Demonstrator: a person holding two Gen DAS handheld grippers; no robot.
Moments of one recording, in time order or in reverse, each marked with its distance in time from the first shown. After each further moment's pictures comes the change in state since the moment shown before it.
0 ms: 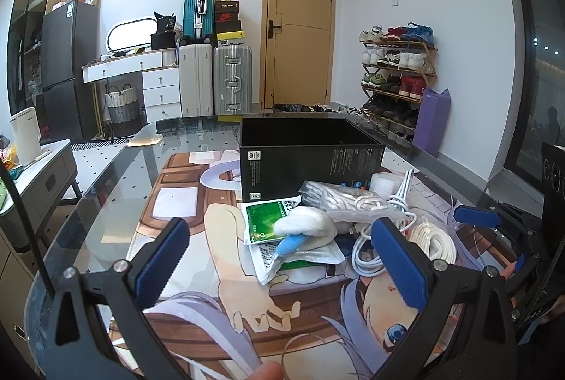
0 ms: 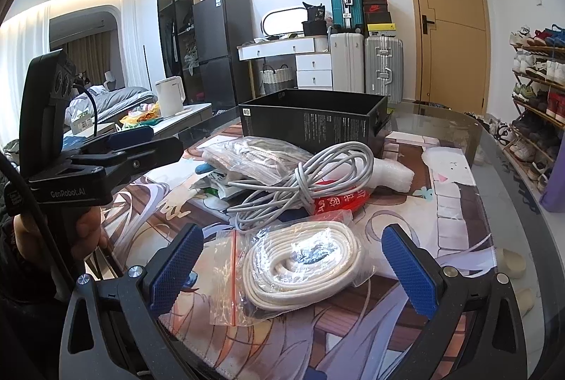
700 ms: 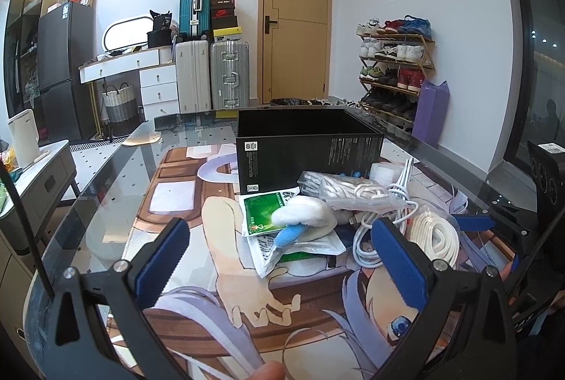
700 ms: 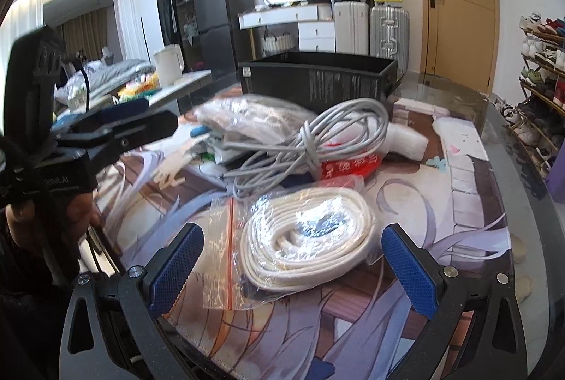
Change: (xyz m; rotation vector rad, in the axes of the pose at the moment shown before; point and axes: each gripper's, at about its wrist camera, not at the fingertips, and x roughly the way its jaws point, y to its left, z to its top) left arm 0.005 -0.003 -0.005 0.022 0.020 -0.001; right arm 0.024 0.004 -0.006 -0.031 0.167 -0.007
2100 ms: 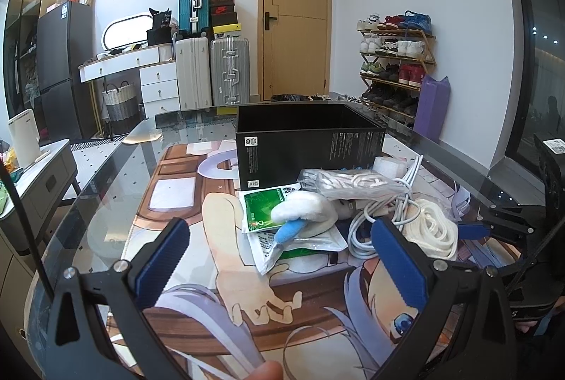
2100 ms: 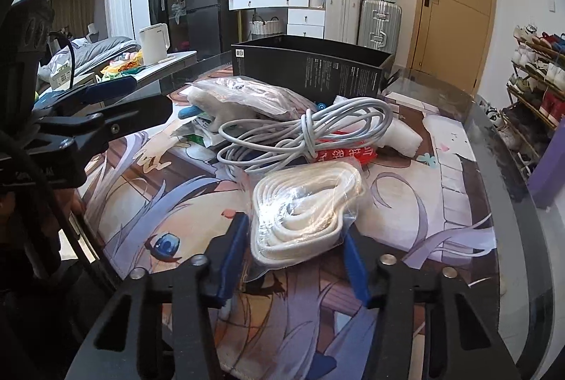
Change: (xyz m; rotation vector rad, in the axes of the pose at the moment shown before) left arm 0.003 -0.003 -0.004 0.009 0.015 0.009; right arm 0.000 0.010 0.002 -0.034 0.041 -0.101
